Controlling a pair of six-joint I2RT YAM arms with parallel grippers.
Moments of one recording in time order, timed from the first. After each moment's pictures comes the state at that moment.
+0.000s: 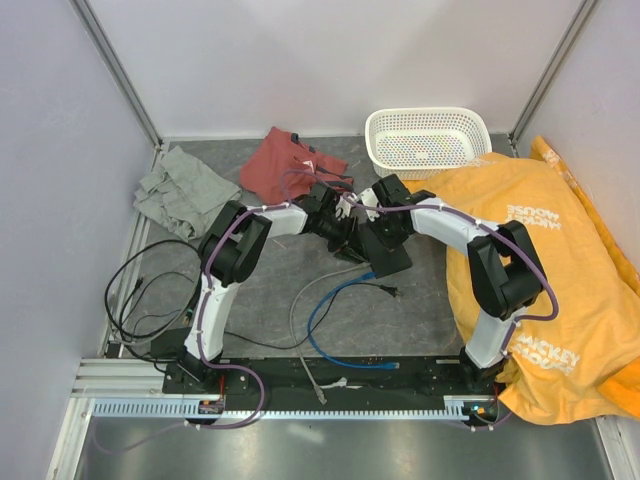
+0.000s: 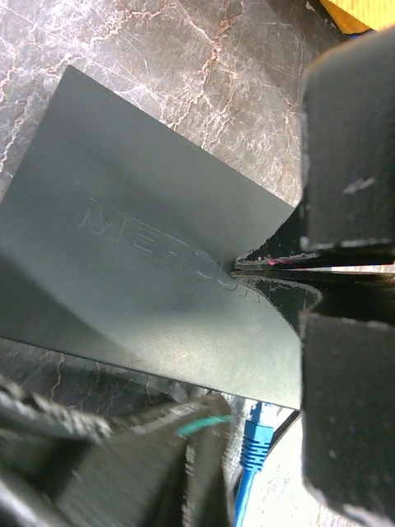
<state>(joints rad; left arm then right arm) -0.59 2.27 1.50 -0.27 0.86 -0.56 0.47 1.80 1.23 -0.61 -0.02 -0.24</state>
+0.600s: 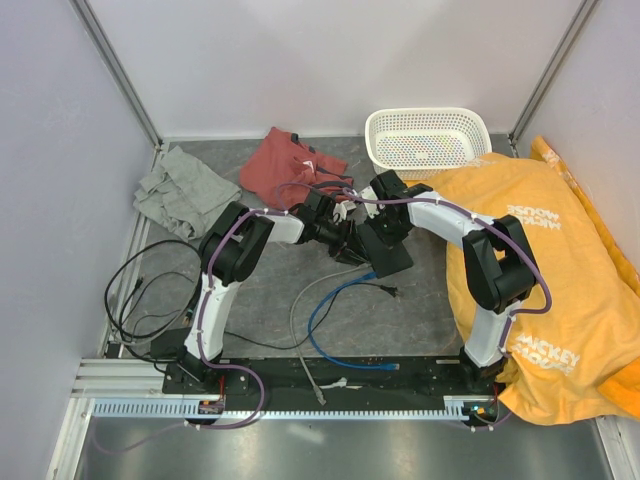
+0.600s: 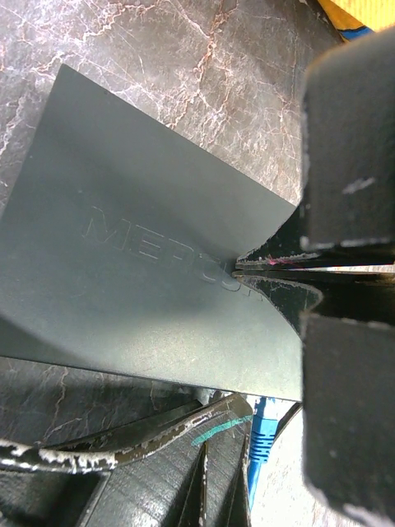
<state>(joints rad) -0.58 2.28 1.34 0.08 0.97 -0.81 0.46 1.86 1.31 -0.70 -0.02 -0.21</state>
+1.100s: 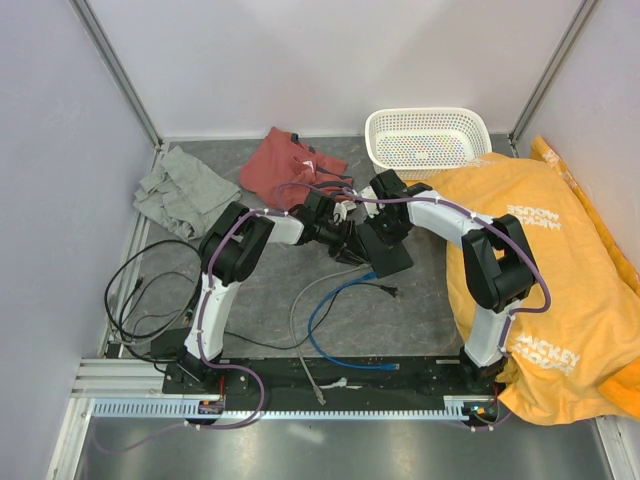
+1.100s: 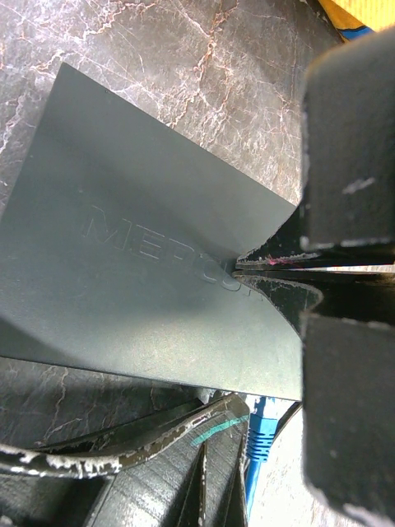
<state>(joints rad) -0.58 2.28 1.33 0.11 0.98 -0.79 0.46 1.87 1.32 -0.71 -0.03 -0.20</state>
